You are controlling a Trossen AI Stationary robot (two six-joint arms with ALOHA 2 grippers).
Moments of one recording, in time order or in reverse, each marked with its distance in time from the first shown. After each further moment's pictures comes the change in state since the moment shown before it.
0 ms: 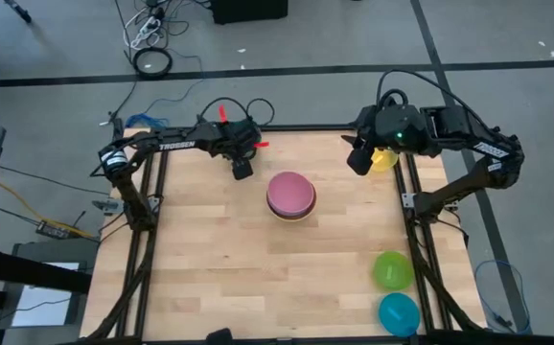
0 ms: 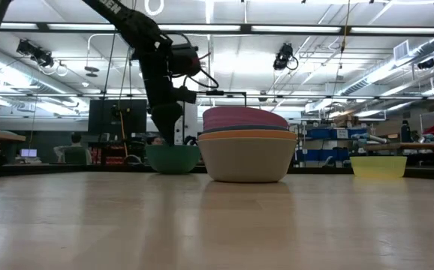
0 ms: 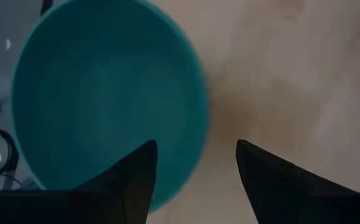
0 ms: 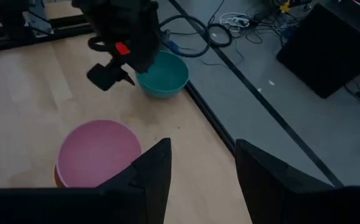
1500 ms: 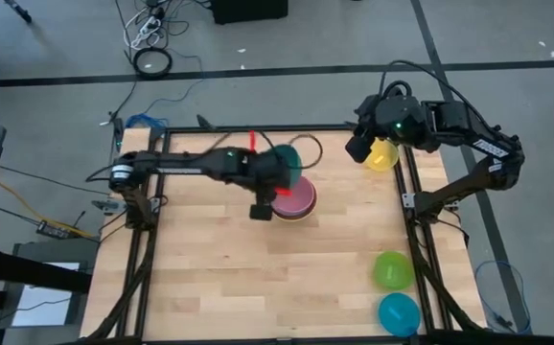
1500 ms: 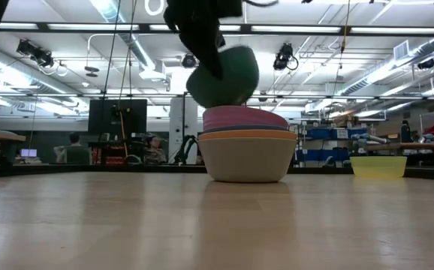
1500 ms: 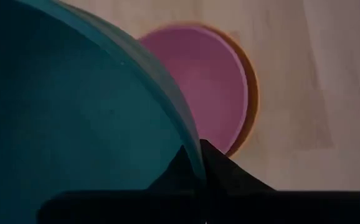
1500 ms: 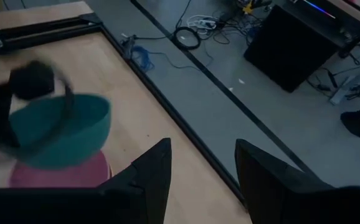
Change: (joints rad) left arm -0.467 0.070 0.459 -0.285 0.113 0.035; right arm -0.074 0.000 0.000 0.022 0.077 -0.014
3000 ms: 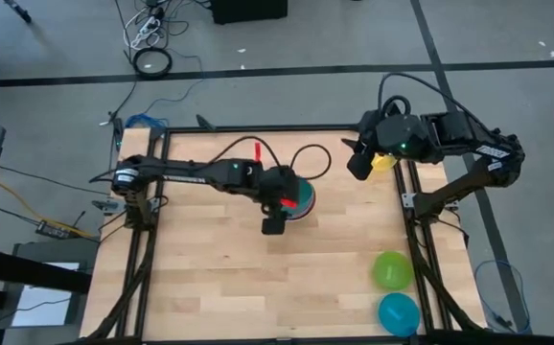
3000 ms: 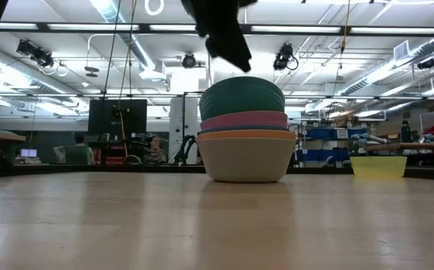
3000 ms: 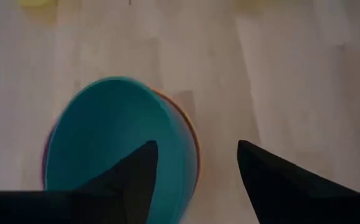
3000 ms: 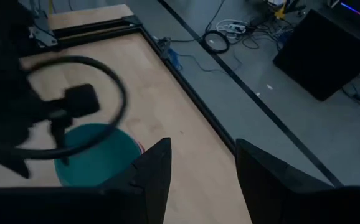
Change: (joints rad) left arm -0.044 0.020 -0.031 0.210 0.112 -0.142; right arm 0.163 0.000 0.000 -0.027 0.009 0.090
